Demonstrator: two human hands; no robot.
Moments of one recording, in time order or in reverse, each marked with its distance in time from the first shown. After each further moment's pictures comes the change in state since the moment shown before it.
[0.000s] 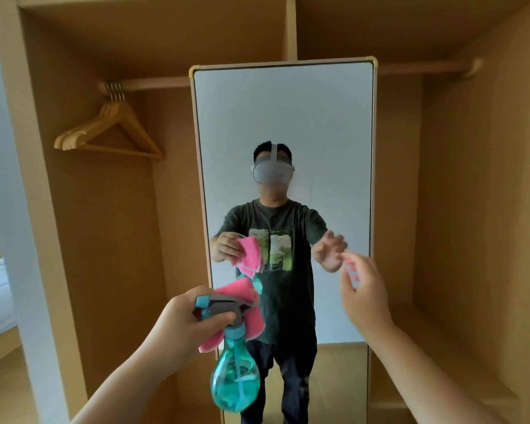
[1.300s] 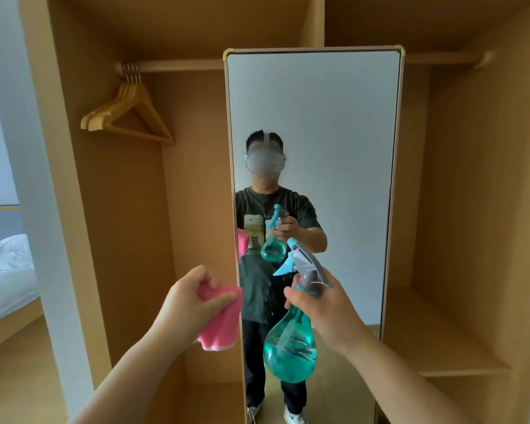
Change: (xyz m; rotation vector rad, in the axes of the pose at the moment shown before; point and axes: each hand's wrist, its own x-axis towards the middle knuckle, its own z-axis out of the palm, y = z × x) left_hand -0.016 -0.026 -0.044 0.097 0.134 -0.061; right_hand -0.076 -0.129 0.025 0.641 -0.491 0.247
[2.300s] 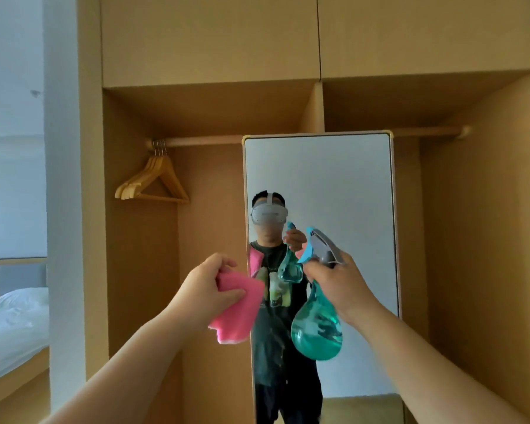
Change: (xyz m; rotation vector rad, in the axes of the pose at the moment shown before) left_hand 0.053 0.087 -0.057 0.193 -0.014 0.277; right_hand 0.080 -0.102 -0.004 -0.166 0.182 -0.090
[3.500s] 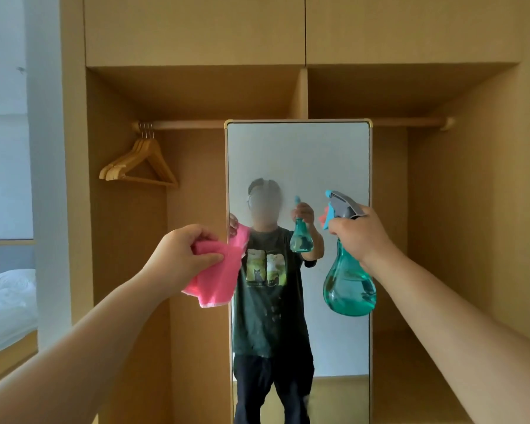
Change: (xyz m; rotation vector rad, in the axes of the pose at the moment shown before) left_hand -0.002 0.031 -0.007 0.068 0.083 0.017; right_hand 0.012 -0.029 -0.081 -0.140 0.135 0.060
